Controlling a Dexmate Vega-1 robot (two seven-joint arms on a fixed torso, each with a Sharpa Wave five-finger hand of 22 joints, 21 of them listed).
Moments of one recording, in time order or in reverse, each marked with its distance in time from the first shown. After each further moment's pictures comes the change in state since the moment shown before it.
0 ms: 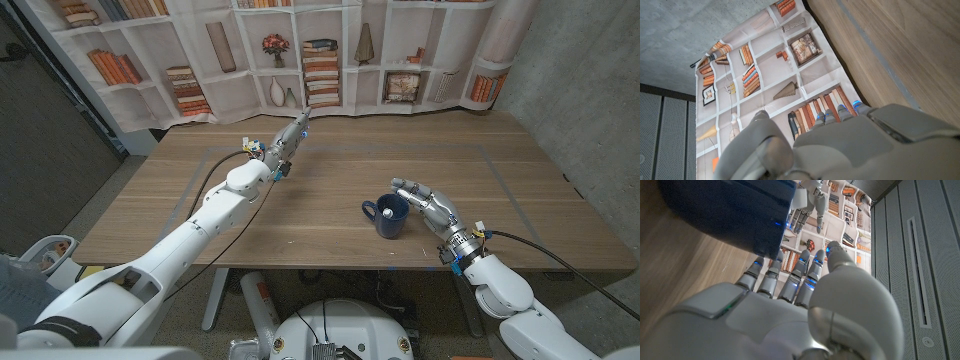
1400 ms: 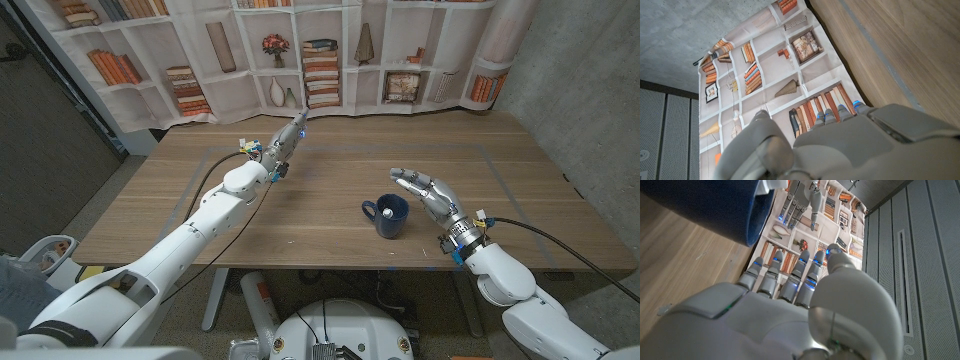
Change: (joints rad) left arm 0.015 0.011 -0.014 -0.002 -0.011 -0.024 -0.011; left_hand 0.005 0.005 -0.005 0.000 0.000 0.000 0.000 0.000 0.000 0.004 -0.004 0.000 0.000 0.000 0.000 0.000 0.000 0.000 0.000 0.000 0.000; right arm 0.012 -0.026 0.031 -0.065 -0.077 -0.024 -0.044; right_hand -0.029 0.018 0.000 0.008 0.000 -0.021 0.004 0.005 0.000 -0.018 0.007 0.014 0.000 -0.014 -0.022 0.000 0.000 0.000 0.000 0.006 0.000
